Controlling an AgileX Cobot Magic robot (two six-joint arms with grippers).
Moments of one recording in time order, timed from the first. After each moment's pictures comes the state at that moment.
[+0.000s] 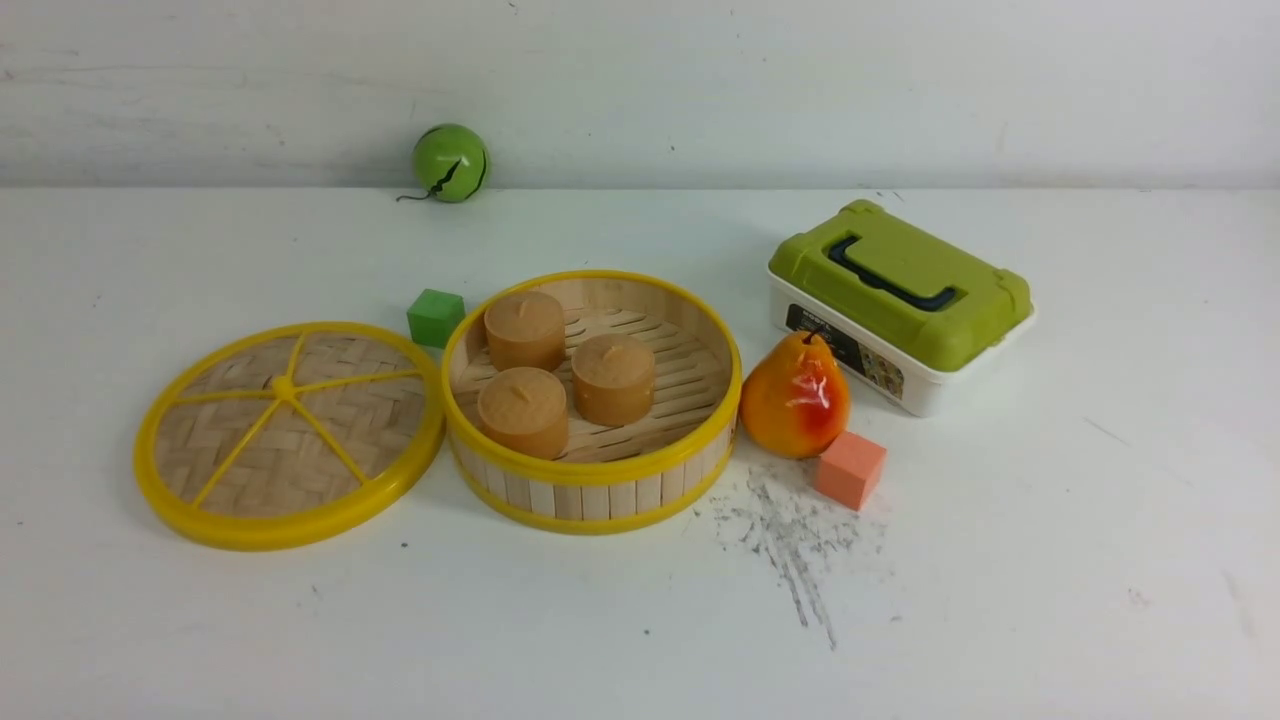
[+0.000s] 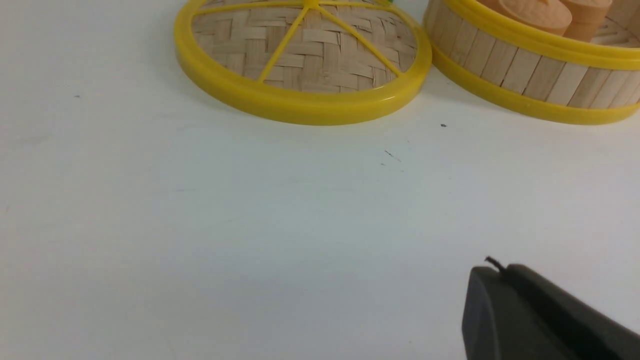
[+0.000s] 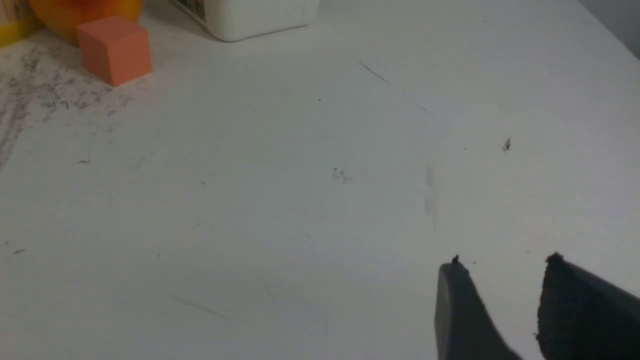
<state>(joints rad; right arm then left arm) -0.04 -0.02 0.02 -0.06 0.40 -0.03 -0.13 -0.01 0.03 -0.04 0.38 -0.10</state>
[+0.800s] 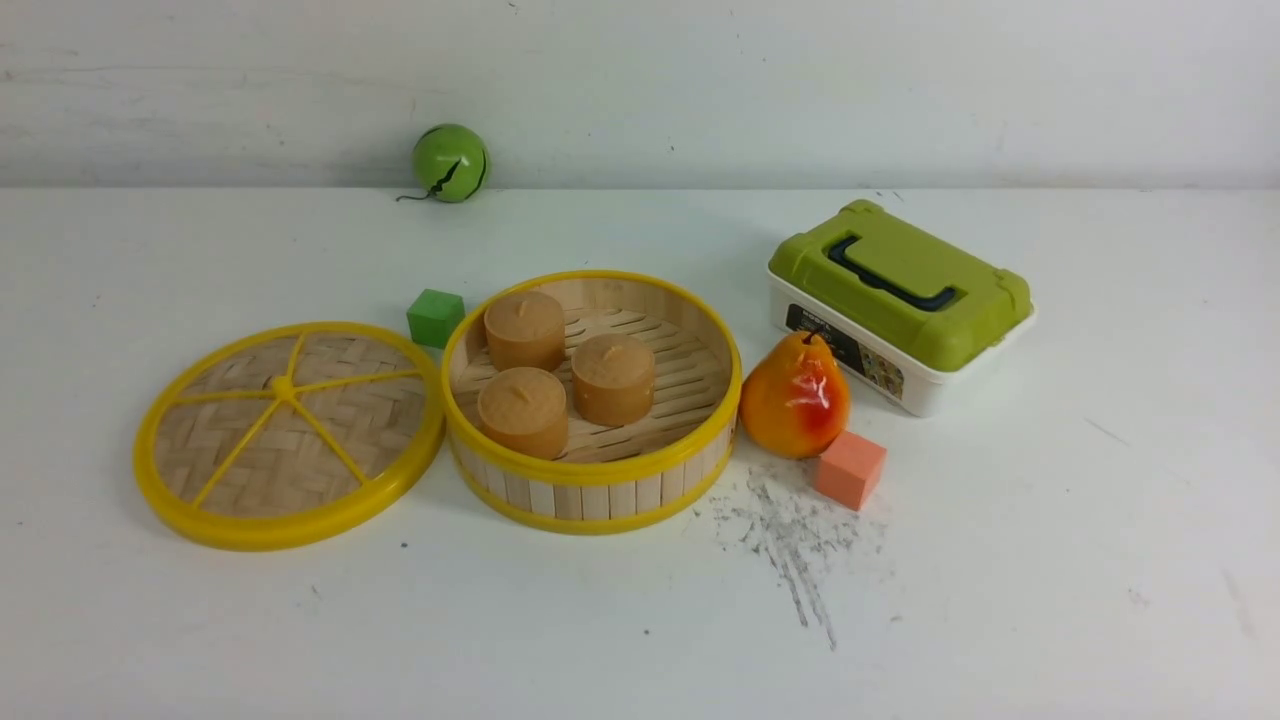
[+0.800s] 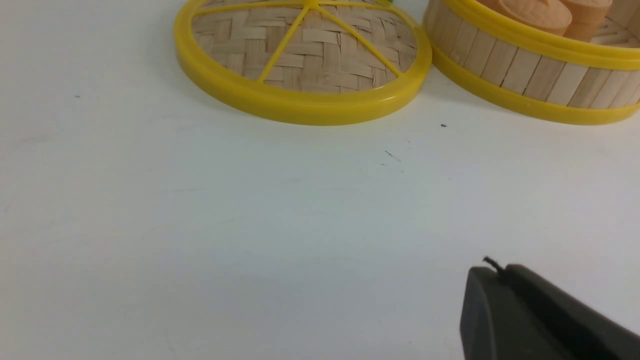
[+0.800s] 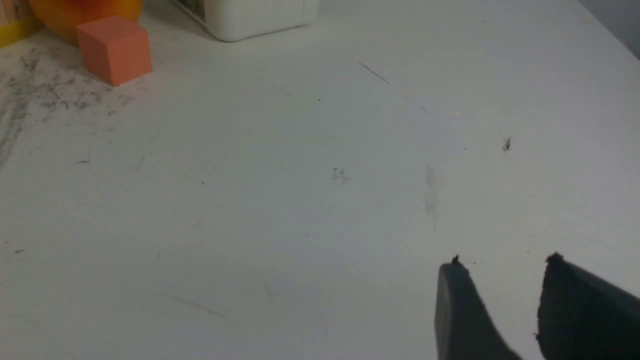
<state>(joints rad) -0.04 -0.02 0.02 -0.06 0.40 -0.03 -0.13 -0.01 0.03 -0.04 0.38 -0.10</state>
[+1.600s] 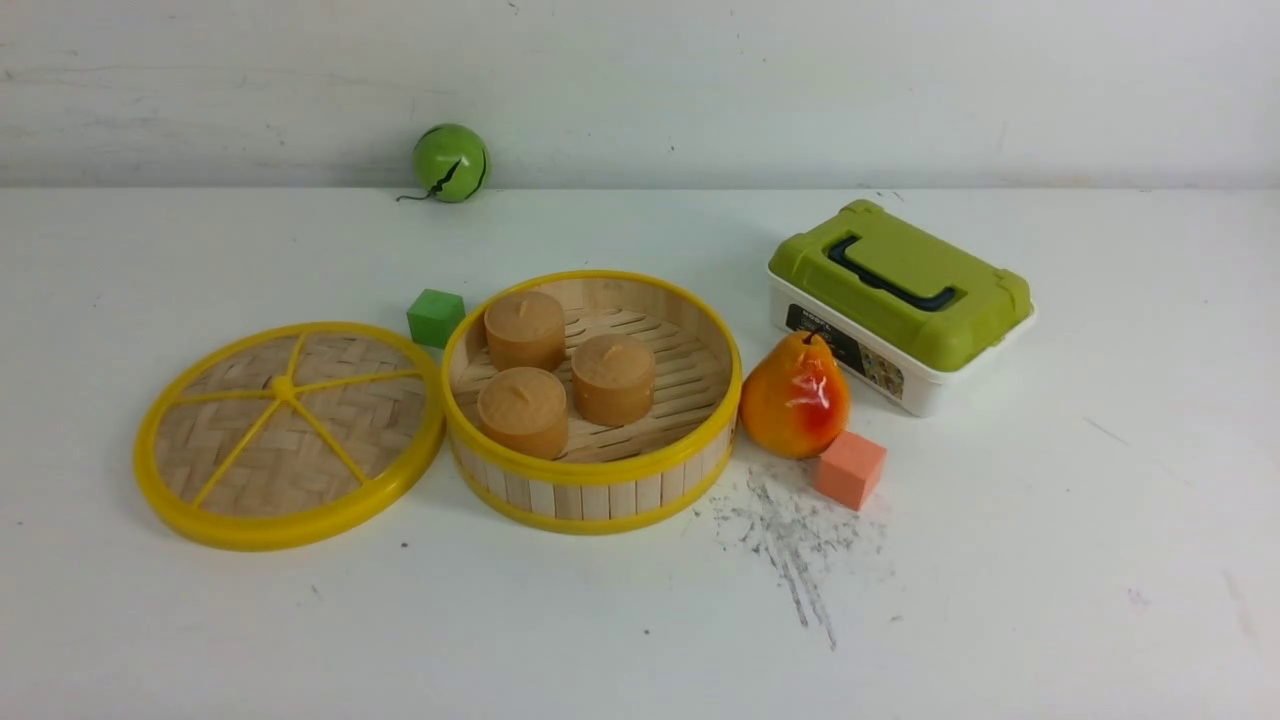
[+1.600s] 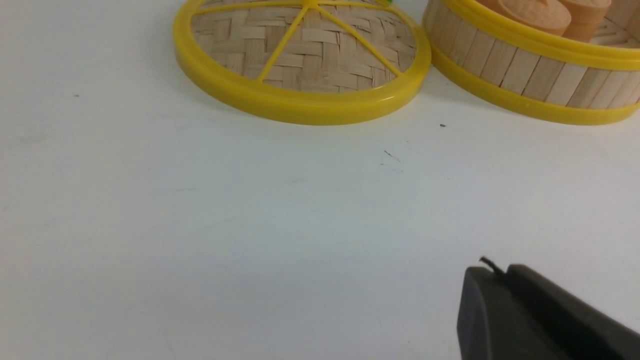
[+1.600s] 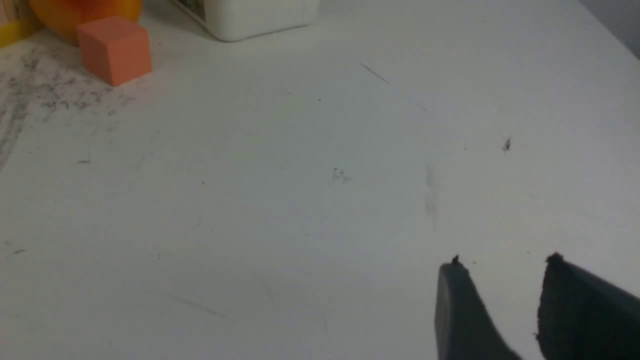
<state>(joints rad) -0.04 -0.02 0.02 -0.06 0.40 -0.03 -0.13 -0.01 0.03 -0.04 0.38 -0.10</state>
